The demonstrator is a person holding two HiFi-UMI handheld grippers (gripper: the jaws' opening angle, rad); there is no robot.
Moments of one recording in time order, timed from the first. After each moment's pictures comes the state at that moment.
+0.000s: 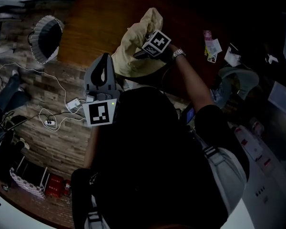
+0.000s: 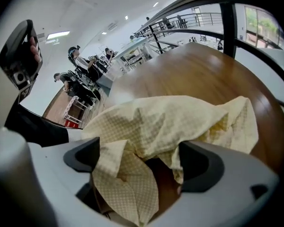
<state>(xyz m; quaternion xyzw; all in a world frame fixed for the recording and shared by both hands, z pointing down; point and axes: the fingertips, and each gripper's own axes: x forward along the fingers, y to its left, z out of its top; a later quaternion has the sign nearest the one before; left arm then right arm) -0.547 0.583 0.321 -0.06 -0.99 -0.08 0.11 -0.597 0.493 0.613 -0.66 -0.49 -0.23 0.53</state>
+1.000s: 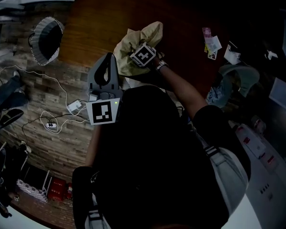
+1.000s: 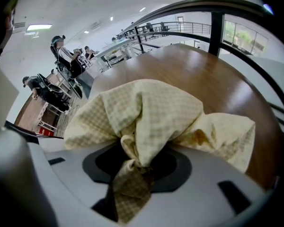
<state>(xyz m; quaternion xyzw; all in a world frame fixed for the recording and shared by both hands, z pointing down) -0.534 0.575 0.322 -0.05 -0.99 -0.08 0.10 -0.560 0.505 0.653 -0.56 -0.60 -0.27 0.51</state>
